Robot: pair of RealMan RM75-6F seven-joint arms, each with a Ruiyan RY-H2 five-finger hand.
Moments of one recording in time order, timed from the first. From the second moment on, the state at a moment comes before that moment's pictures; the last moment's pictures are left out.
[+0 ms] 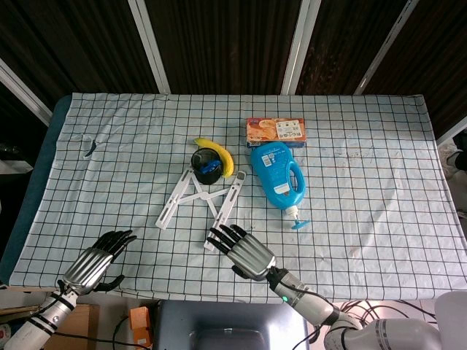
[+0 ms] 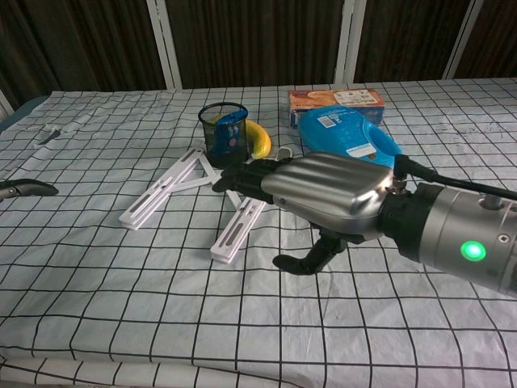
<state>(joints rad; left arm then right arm) -0.36 -1.12 0.08 -1.70 1.61 1.10 -0.05 0.66 -1.60 0.11 -1.74 -1.39 0.89 -0.63</state>
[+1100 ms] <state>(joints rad) 0.01 -1.21 0.09 -1.38 1.63 1.68 0.00 0.69 -1.33 0.28 -1.62 -0.79 0.92 -0.62</state>
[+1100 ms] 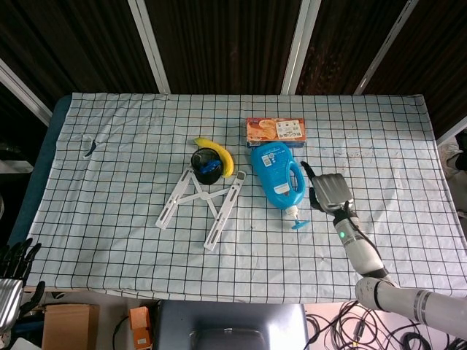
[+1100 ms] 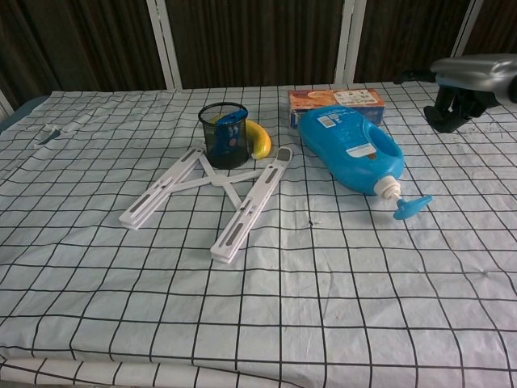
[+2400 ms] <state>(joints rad) 0.00 -1.19 0.07 -1.50 1.69 1.64 0.01 0.17 -1.20 -0.17 -1.68 -1.50 1.66 -0.33</state>
